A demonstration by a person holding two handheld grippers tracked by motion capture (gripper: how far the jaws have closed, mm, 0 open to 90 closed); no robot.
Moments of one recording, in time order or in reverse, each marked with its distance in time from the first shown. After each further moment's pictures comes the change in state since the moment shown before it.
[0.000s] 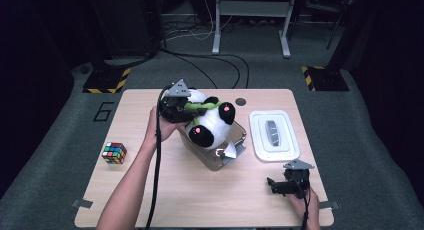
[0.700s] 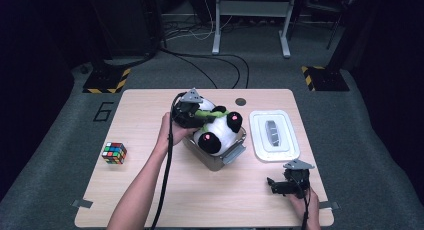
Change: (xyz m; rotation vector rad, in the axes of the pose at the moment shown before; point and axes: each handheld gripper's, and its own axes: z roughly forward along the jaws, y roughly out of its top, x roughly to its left) left arm -0.004 -0.014 0.040 0.050 -0.040 -0.056; right arm 0.000 0.000 0.000 -0.002 -0.001 0.006
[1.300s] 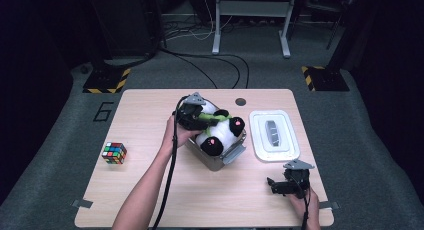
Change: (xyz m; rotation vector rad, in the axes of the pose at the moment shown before) left arm 0.001 -0.010 0.019 0.006 -0.037 -0.059; right arm 0.000 0.000 0.000 -0.001 0.000 -0.002
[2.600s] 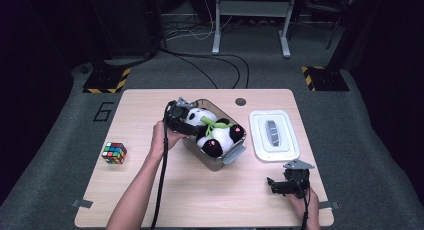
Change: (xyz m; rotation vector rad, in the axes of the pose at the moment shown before) left arm 0.037 -0.041 -0.002 0.151 0.261 -0.113; right arm 0.000 0.000 0.000 0.002 -0.001 -0.003
